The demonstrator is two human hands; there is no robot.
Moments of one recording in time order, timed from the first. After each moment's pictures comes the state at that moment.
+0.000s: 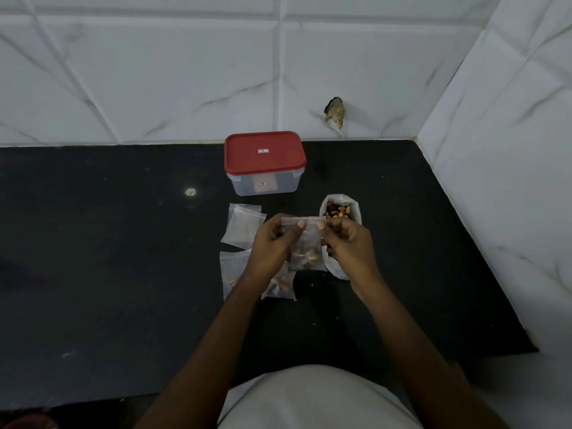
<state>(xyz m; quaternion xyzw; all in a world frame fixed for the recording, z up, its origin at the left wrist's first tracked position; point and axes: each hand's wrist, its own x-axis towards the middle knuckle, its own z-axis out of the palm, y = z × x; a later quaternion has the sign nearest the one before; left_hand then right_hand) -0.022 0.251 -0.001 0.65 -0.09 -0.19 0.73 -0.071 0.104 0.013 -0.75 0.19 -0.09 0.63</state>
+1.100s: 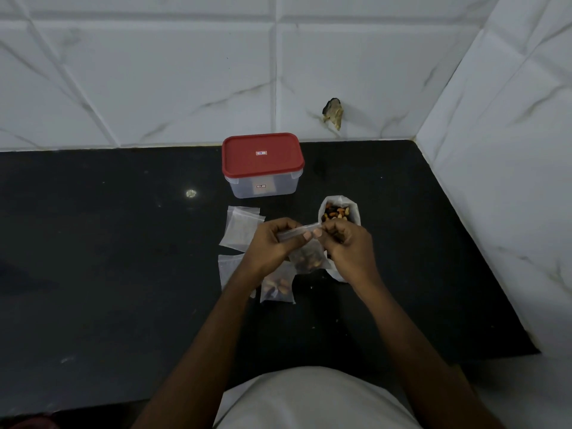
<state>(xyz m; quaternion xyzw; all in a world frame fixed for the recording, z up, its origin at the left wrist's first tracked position) -0.009 0.255 0.003 0.71 -0.16 -0.21 0.65 -0.072 0.097 0.019 -0.83 0.12 -0.10 0.54</state>
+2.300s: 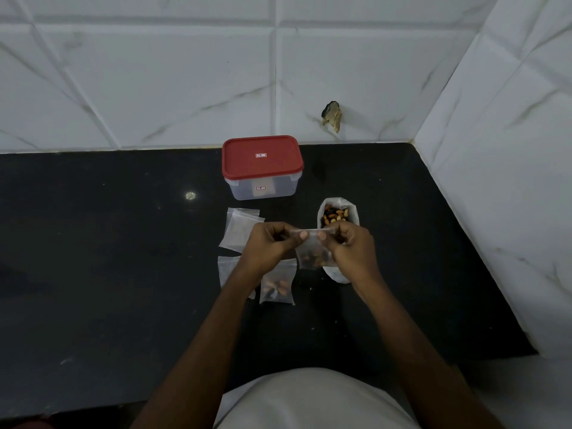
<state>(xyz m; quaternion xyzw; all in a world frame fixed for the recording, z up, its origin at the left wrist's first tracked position) -0.009 0.256 0.006 0.70 -0.11 -0.24 0.66 -0.070 0.090 0.010 -0.81 0.17 -0.08 0.55</state>
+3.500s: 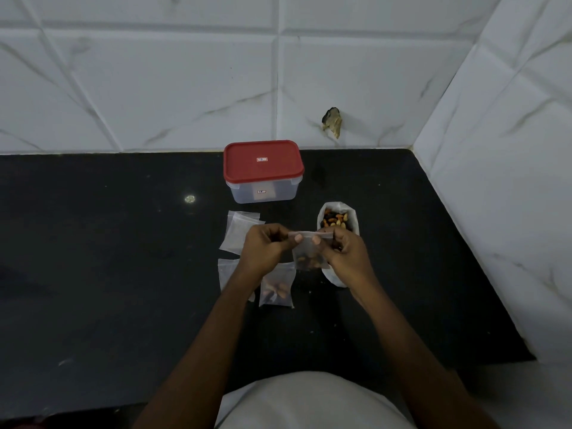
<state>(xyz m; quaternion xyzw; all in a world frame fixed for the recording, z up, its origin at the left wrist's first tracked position) -0.008 0.256 0.004 0.75 -0.09 -0.19 0.63 -0.073 0.095 0.013 -0.78 0.13 -0.05 0.61</state>
